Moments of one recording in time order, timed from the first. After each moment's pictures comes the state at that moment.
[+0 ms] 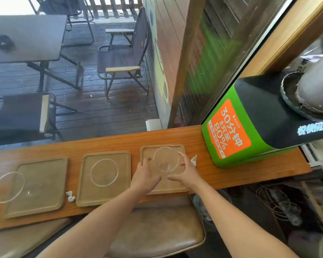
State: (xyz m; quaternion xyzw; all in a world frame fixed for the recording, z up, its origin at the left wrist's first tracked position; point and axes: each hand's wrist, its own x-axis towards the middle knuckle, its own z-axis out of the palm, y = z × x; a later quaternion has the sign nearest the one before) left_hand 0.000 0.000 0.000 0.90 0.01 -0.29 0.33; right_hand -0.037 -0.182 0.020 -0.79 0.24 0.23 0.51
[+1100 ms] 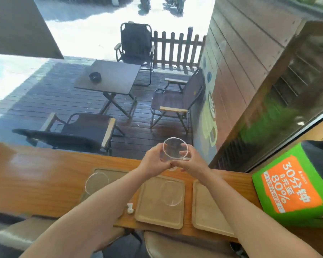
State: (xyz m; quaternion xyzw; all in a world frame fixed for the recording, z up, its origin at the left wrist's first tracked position) left_hand 0.095 0.193 0.142 0.88 -0.08 -0.07 0.47; right_hand 0.089 0.010 0.149 -0.80 0.05 0.17 0.58
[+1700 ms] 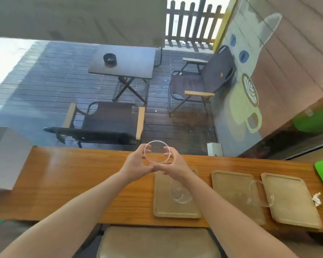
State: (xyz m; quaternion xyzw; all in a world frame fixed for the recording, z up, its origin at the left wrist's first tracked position) left_hand 0.137 0.567 0.077 0.88 -0.05 -0.15 0.45; right_hand 0.121 0.389 0.100 -0.79 0.10 0.22 0.57
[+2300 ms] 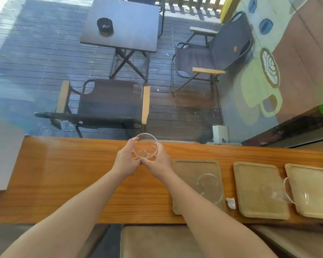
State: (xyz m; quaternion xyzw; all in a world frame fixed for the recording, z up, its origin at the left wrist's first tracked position) left_hand 0.167 0.658 -0.007 0.88 0.05 -0.17 0.45; right_hand 0.152 0.519 0.011 -0.80 0.18 0.19 0.53
